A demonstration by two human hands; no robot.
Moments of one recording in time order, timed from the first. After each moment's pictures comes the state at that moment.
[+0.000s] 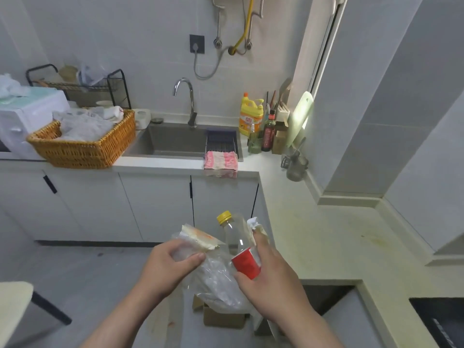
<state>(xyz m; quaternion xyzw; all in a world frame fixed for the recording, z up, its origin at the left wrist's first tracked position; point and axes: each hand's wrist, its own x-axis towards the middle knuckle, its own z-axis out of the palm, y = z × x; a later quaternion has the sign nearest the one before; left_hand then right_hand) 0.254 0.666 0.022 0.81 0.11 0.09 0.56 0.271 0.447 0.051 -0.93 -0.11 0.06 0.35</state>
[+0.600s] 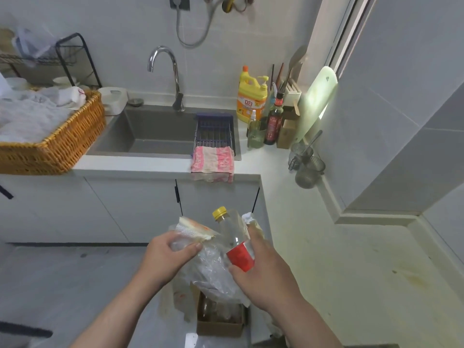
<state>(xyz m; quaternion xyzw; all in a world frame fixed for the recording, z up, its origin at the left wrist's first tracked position) 0.467 0.688 -0.018 0.81 0.17 0.04 0.56 0.481 0.475 0.003 -0.93 -0.08 0.13 0.34</state>
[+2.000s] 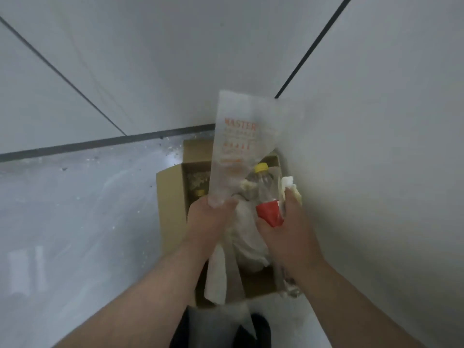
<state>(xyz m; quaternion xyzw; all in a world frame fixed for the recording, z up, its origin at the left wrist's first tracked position) 0.674 0.669 -0.734 0.69 0.33 -0.30 0.57 0.643 0.514 -0.712 -0.89 0.22 0.19 0.34</state>
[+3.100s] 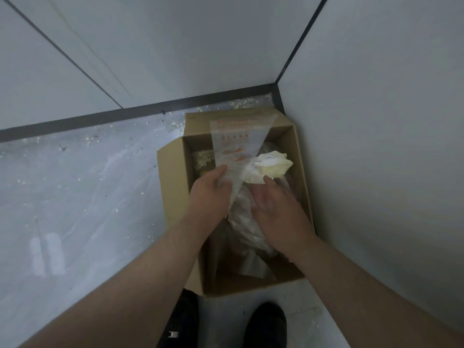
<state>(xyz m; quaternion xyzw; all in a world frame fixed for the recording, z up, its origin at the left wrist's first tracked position) 0.670 0.679 -0.787 0.77 0.22 -0.26 0.53 0.633 0.522 -0.784 -0.90 0.09 0.25 0.33</state>
